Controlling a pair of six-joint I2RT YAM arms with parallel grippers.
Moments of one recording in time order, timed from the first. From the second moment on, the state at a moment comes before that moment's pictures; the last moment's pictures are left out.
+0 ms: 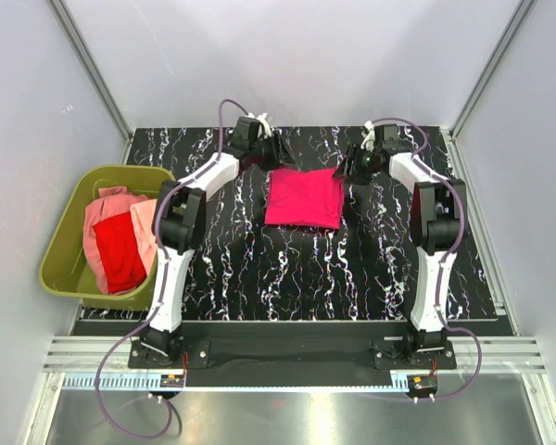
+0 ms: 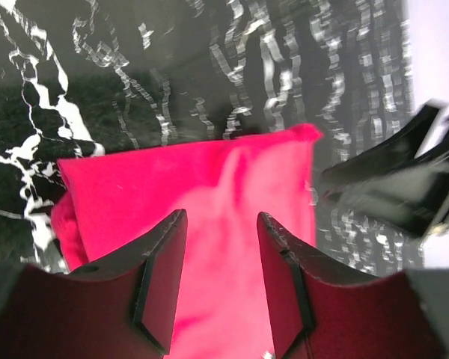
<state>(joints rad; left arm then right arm) -0.36 2.32 1.93 -0.21 0.43 -0.58 0.10 2.18 1.67 -0.37 -0.50 0.36</state>
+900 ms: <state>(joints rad) -0.33 2.36 1.93 -0.19 0.47 -0.64 0.01 2.31 1.76 -0.27 -0.60 0.46</state>
